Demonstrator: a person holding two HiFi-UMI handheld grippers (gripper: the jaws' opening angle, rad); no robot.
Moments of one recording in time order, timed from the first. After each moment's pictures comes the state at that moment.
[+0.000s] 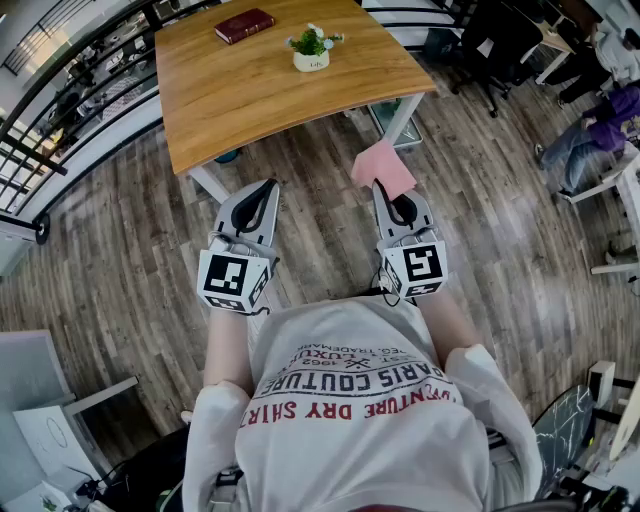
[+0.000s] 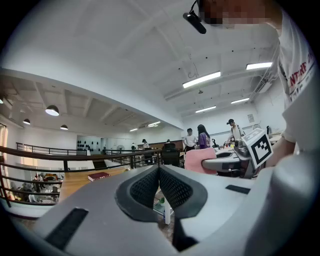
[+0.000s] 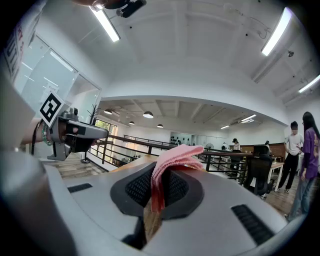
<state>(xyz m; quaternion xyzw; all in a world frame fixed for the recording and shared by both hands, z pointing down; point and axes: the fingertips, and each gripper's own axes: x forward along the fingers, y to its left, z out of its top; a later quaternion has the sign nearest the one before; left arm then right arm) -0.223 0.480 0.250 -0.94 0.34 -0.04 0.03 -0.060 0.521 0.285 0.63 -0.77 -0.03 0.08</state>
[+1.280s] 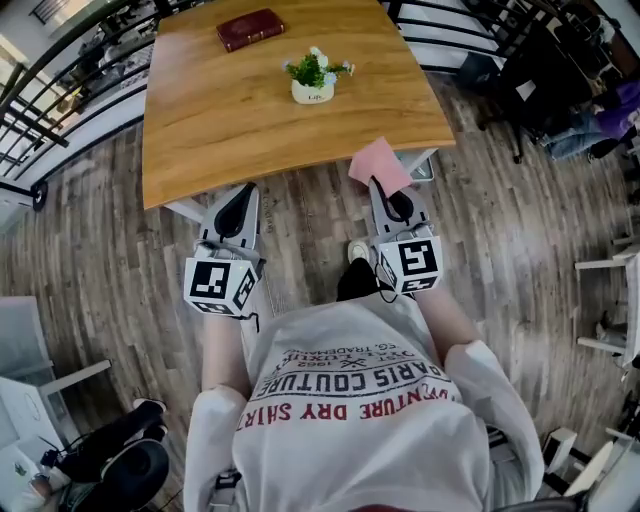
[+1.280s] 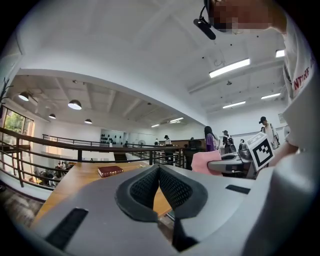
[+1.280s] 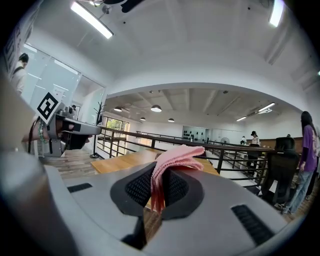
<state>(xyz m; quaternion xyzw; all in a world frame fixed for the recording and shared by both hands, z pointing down) -0.130 0.292 0.290 -0.89 0.46 -0.03 -0.03 0.069 0.299 0.326 0.56 -0.82 -0.01 0.11</state>
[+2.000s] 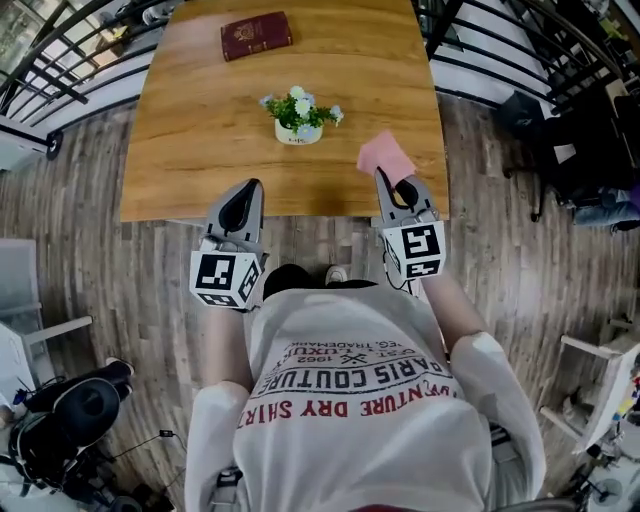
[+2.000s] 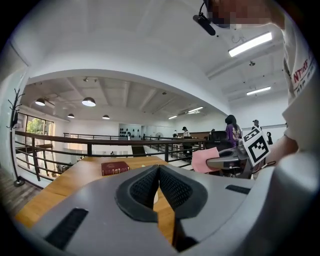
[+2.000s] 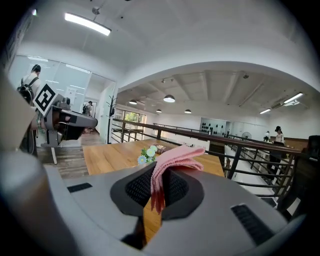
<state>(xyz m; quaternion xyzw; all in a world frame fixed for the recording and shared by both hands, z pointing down) -0.009 0.121 0.319 -0.82 0.56 -0.07 -0.06 0.195 0.072 0.364 0.45 -0.88 0.01 0.17</state>
